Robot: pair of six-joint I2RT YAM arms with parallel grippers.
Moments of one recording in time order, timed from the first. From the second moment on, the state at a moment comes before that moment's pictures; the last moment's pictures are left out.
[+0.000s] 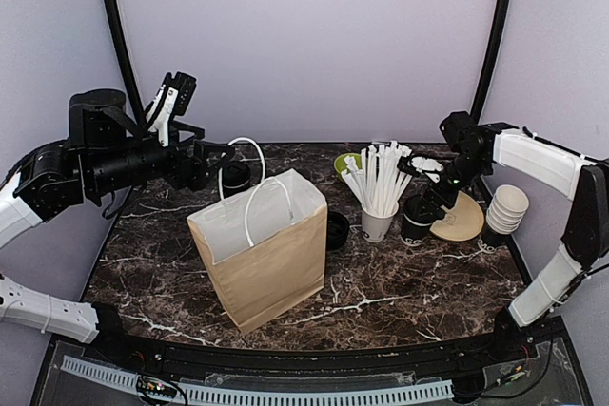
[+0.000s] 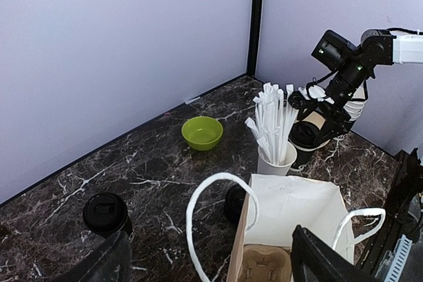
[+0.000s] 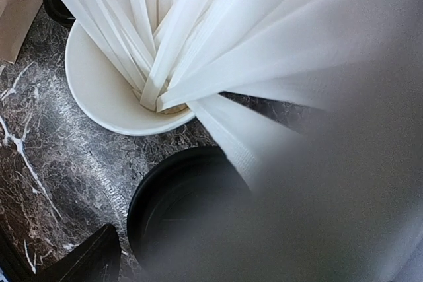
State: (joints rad) left arm -0.94 1.00 1.21 -0.50 -0.23 -0.08; right arm 0.29 1.55 1.26 -0.92 -0.27 -0.74
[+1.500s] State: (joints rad) left arm -0.94 0.98 1.19 -0.46 -0.22 -0.07; right arm 0.40 1.33 1.14 -0.99 -0.30 -0.68
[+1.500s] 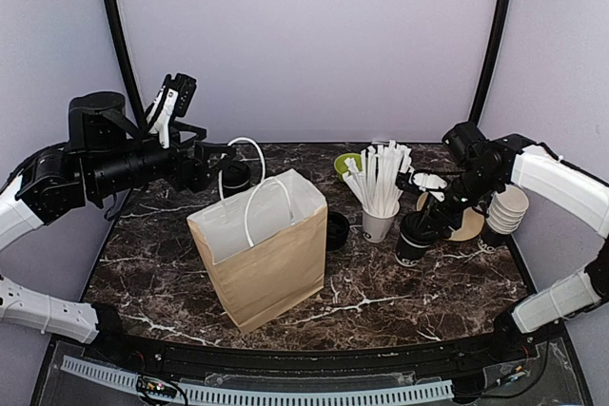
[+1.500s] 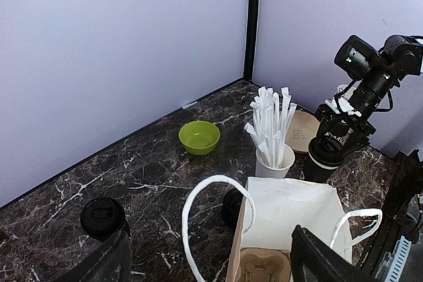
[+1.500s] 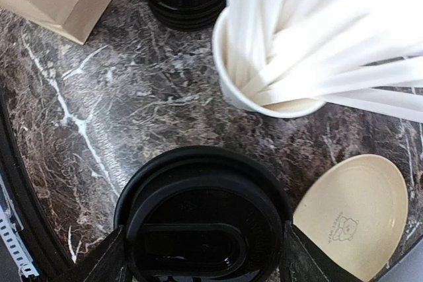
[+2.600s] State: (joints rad) left arm -0.94 1.03 1.19 -0.45 -0.19 -0.07; right arm 0.58 1.40 1.26 -1.25 -0.21 -0.95
